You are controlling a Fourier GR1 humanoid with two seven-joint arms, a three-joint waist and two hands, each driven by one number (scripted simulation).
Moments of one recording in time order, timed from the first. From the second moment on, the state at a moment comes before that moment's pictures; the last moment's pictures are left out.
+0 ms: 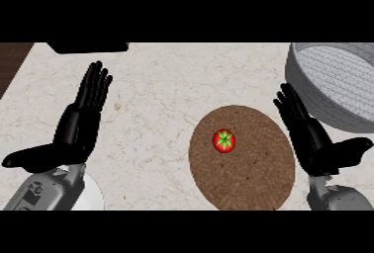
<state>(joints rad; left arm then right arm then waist) -0.27 0.39 -0.34 -1.63 0.35 0.38 -0.16 -0.13 -0.29 0.21 -1.66 -0.26 -0.19 0.10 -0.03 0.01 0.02</state>
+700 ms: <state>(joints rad) -0.23 0.53 -0.36 -1.40 0.31 0.33 0.08 -0.24 -0.13 0.26 -1.60 -0.43 0.35 -0.46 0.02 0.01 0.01</state>
